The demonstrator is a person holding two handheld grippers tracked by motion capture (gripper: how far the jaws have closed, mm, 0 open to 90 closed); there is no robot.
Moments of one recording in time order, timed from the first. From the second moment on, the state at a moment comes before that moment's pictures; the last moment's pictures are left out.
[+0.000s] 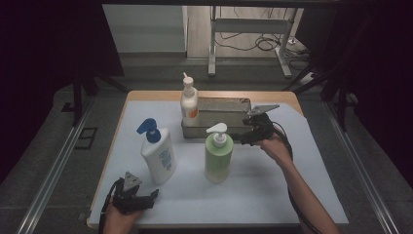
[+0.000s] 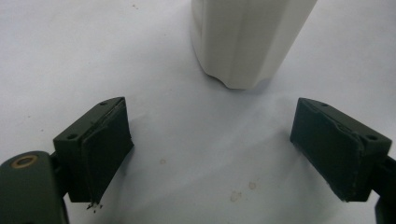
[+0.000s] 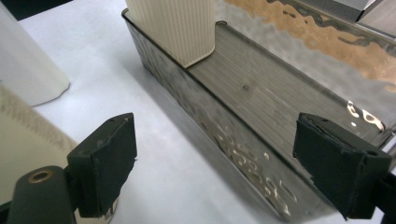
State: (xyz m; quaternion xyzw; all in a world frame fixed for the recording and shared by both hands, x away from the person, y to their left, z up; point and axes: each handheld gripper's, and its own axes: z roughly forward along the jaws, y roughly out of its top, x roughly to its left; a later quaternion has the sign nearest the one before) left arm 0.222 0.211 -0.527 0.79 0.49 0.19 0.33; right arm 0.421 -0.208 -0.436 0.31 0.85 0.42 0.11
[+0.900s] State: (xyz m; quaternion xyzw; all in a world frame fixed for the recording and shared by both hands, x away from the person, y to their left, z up) left arm 0.222 0.211 -0.527 0.79 0.49 0.19 0.33; right arm 0.365 -0.241 -0.435 0.29 0.84 0.44 0.10
